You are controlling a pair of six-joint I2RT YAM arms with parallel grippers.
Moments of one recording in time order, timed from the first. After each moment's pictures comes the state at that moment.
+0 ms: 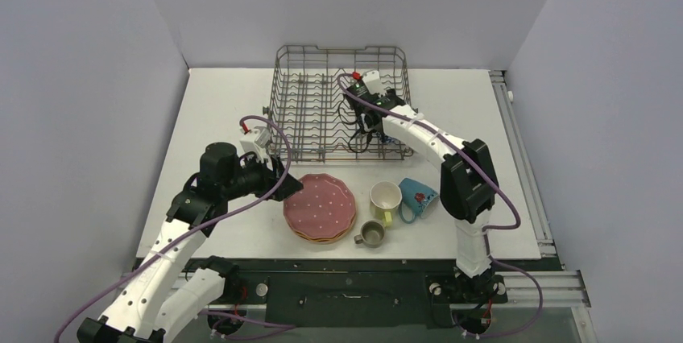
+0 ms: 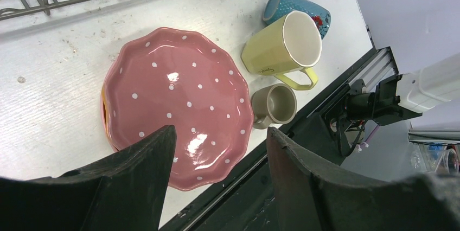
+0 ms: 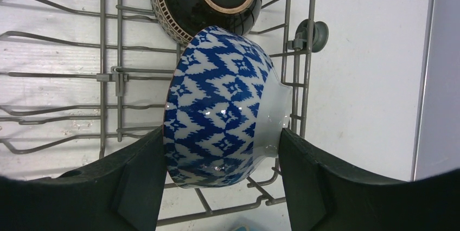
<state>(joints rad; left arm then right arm) -0.36 0.80 0.76 -0.50 0.47 -0.42 0.63 1.98 1.71 -0.73 0.64 0.25</state>
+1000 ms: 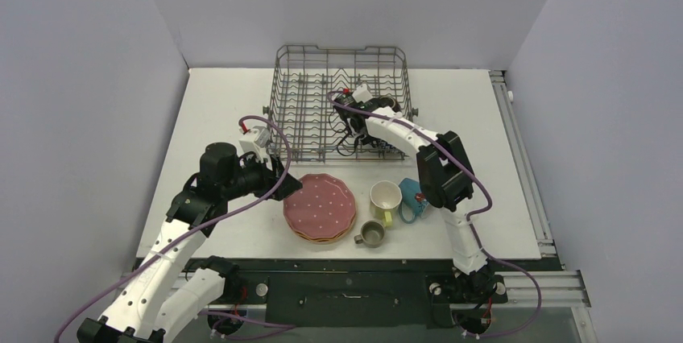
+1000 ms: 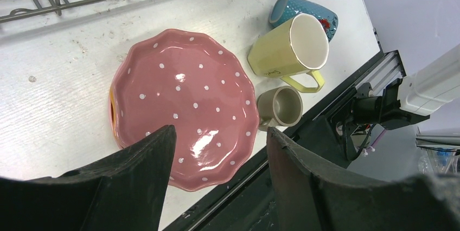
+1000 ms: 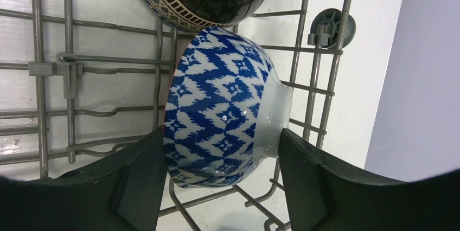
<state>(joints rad) -0.36 0.79 0.76 -0.50 0.45 -0.41 0.65 2.21 1.83 -0.84 0.77 0.18</state>
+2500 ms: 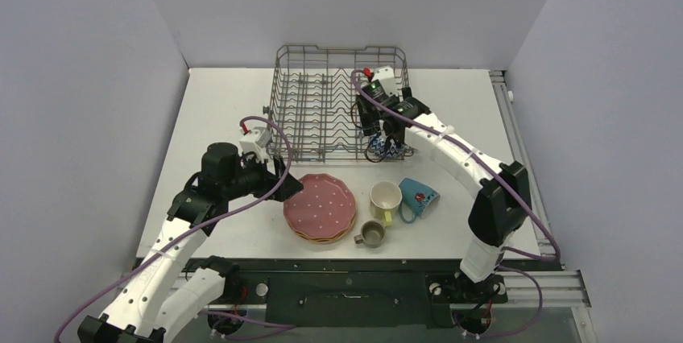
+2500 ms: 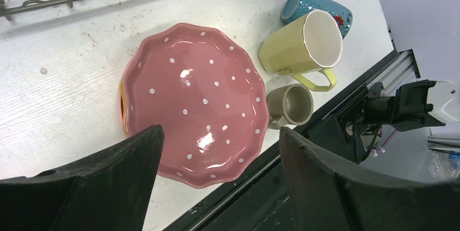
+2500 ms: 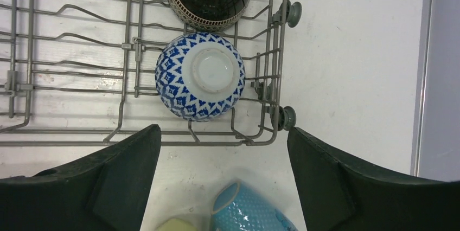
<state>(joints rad) -0.36 0.80 0.76 -0.52 0.42 -0.39 0.66 1.80 1.63 -0.78 0.60 0.27</state>
